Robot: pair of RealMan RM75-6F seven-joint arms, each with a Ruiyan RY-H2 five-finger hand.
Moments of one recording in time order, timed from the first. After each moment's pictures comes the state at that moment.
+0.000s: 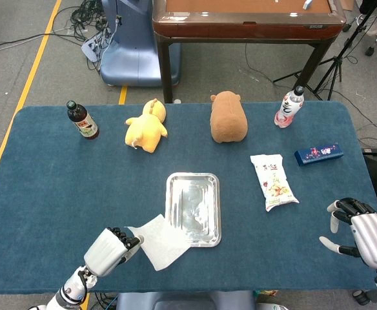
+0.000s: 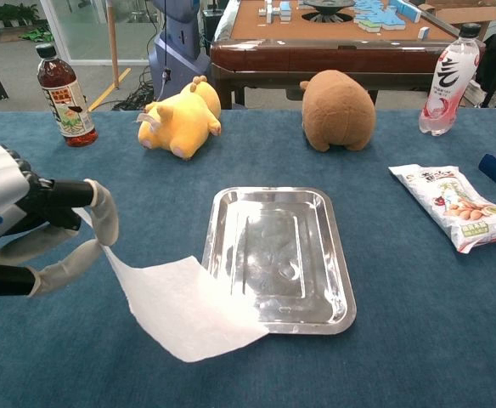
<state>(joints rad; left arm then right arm) -0.36 -1.65 0.06 -1.32 2.03 1.62 0.22 0.05 -0.83 0.00 -1.96 -1.63 1.49 -0.02</state>
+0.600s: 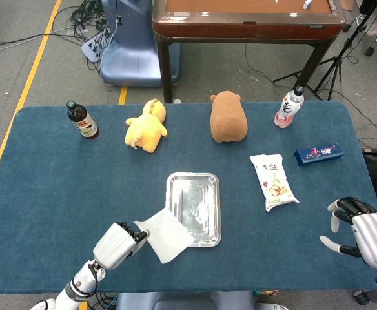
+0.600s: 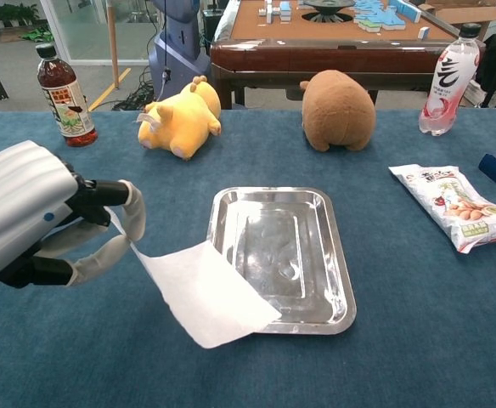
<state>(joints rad) -0.40 -1.70 0.03 -1.30 1.97 1.54 0.28 0.04 -0.82 0.00 -1.96 -1.64 1.50 -0.02</state>
